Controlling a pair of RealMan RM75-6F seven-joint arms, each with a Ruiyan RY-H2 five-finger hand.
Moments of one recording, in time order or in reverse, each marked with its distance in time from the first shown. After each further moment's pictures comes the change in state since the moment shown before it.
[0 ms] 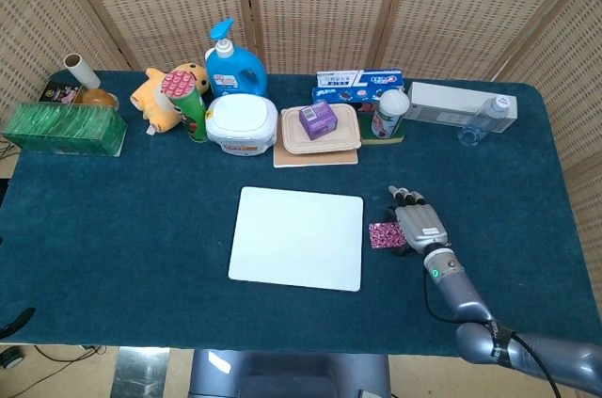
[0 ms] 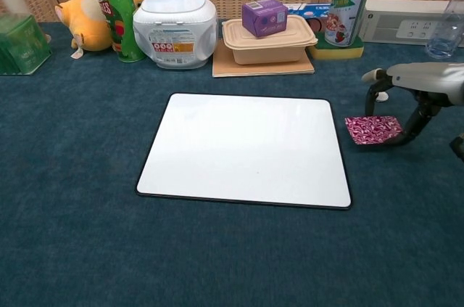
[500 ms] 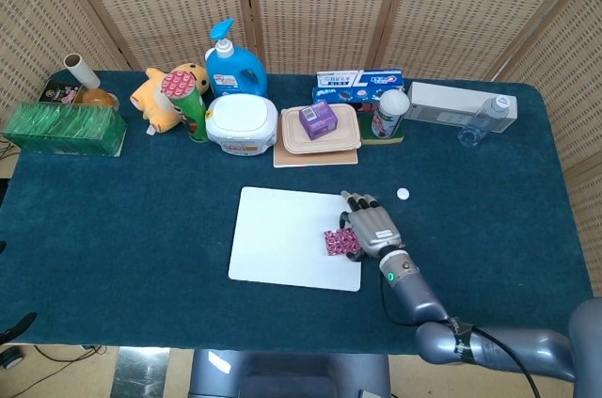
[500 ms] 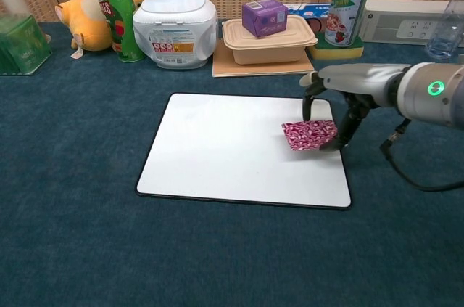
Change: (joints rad) left arm 0.003 0.012 0.020 0.022 0.044 0.010 -0.044; right arm 0.143 -0.118 0.049 -0.107 0.170 0.064 -0.181
